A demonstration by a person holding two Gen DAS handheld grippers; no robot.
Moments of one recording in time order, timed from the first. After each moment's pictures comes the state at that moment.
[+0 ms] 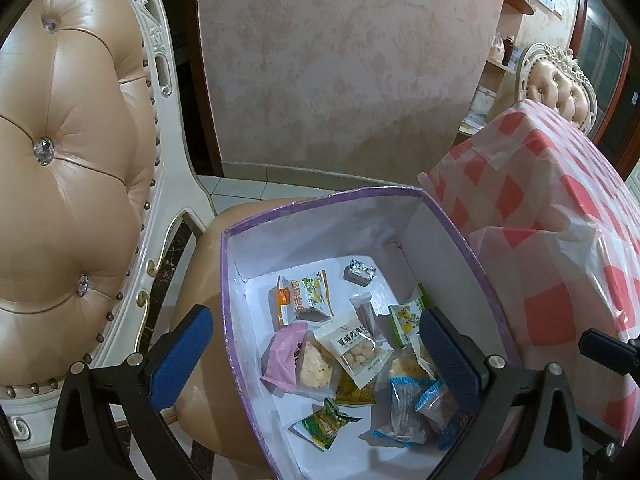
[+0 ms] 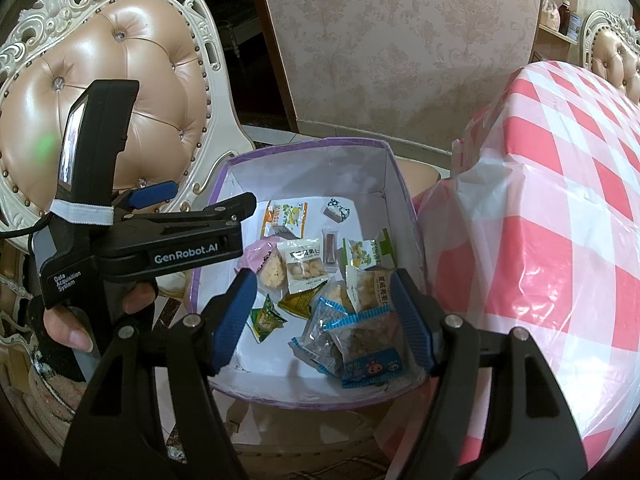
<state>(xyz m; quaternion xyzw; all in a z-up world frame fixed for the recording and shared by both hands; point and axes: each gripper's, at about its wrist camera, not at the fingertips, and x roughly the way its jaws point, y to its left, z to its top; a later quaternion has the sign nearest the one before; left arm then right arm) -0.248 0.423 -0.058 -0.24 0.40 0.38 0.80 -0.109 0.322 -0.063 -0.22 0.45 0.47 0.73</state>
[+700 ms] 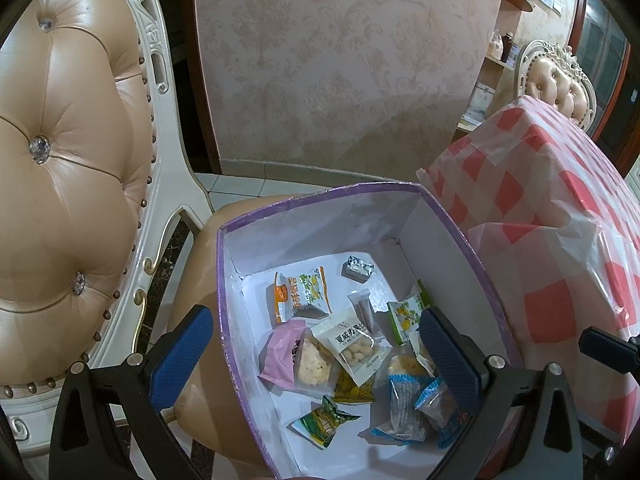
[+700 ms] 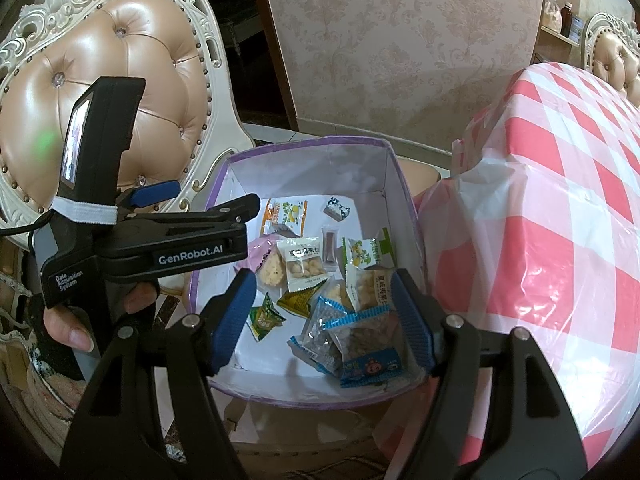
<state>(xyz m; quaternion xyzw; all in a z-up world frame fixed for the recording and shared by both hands) -0.246 0.421 -0.062 -0.24 0.41 0.38 0.80 -0.109 0.319 -0.064 -0.23 0.44 0.47 0.73</state>
